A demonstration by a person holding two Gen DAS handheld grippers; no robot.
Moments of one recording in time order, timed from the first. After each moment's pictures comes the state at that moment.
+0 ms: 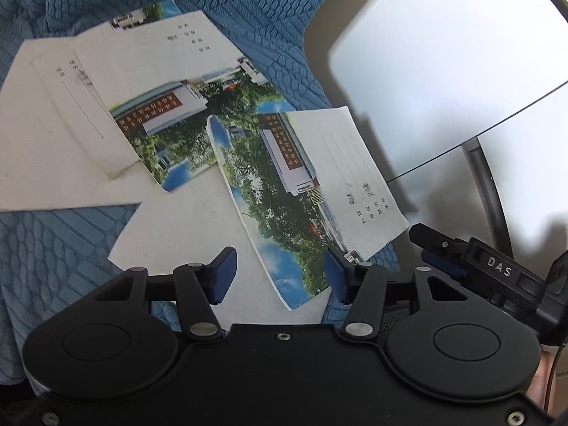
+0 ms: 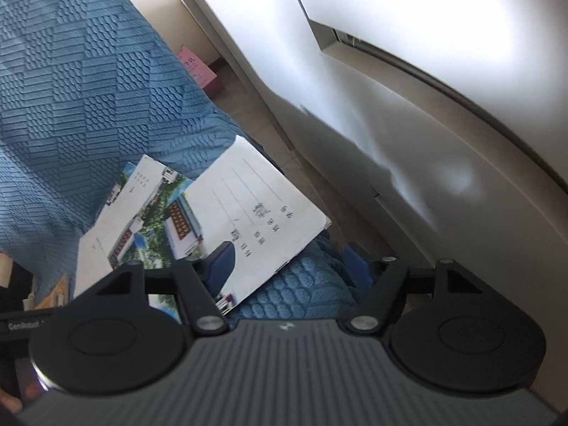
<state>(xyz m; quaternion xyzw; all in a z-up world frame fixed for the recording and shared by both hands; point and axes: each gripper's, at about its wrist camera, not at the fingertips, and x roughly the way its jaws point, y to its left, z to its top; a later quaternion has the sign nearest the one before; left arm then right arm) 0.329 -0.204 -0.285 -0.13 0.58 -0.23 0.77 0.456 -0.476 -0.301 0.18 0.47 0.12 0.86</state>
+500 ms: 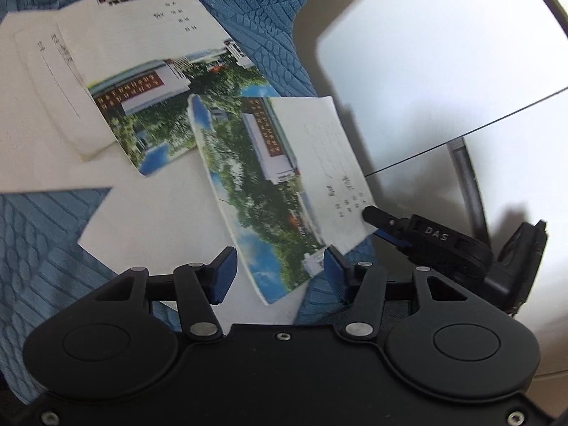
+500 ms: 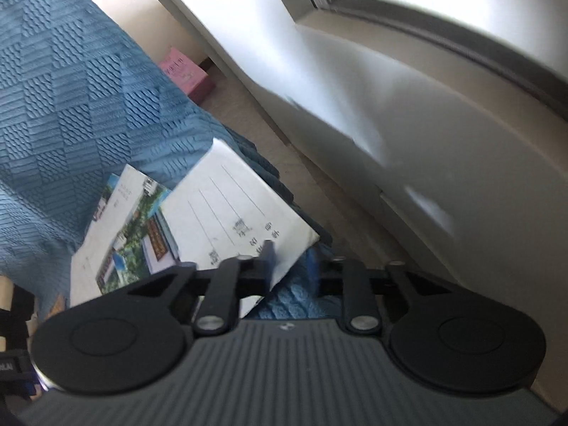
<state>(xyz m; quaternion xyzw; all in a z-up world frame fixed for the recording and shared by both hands) 0.331 -0.203 -0.290 -0.18 0.59 -0.26 0.74 0.484 -0.481 -0.330 0.21 0.47 0.12 0.85</state>
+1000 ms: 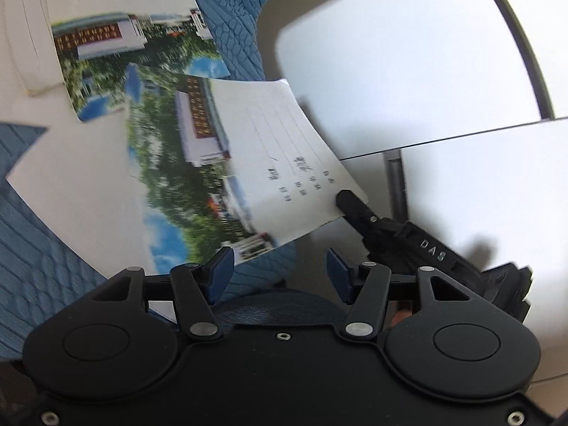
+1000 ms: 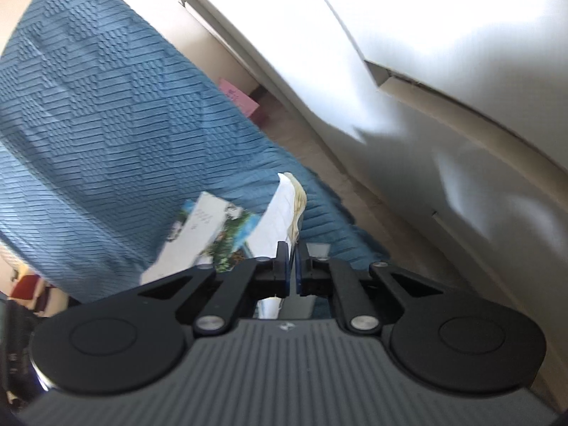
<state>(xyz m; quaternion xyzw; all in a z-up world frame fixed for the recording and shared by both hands) 0.323 -0.209 -0.285 -0.32 0.60 -0.31 0.67 0.458 -0.469 -0.282 0.27 0.41 0.18 0.85</state>
